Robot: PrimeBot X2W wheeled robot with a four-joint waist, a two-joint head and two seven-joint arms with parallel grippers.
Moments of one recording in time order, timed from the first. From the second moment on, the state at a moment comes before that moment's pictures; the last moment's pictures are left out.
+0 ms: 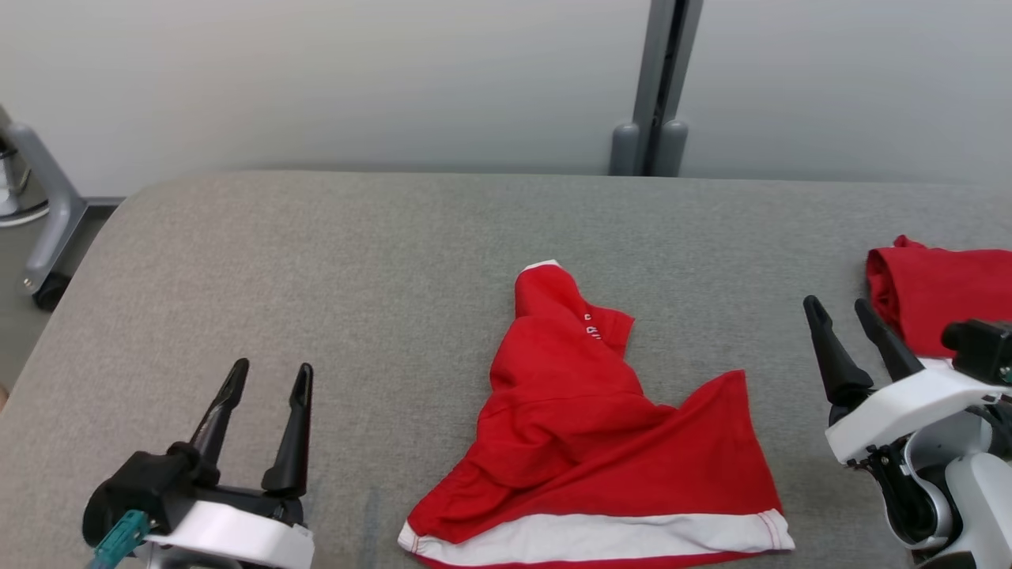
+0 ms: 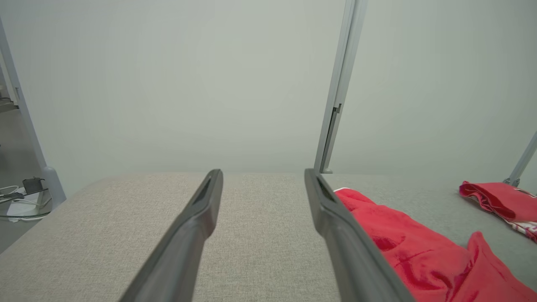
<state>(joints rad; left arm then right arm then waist) -0.04 0.26 -0.25 0.11 -0.44 0.01 -0.26 -0.30 -0.23 0.14 0.38 0.62 0.13 0.00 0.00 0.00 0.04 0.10</state>
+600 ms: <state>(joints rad) 0.08 0.17 -0.11 0.04 -0.36 -0.01 -0.26 -0.03 -0.19 0.12 0.11 0.51 0.13 -0.19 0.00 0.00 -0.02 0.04</state>
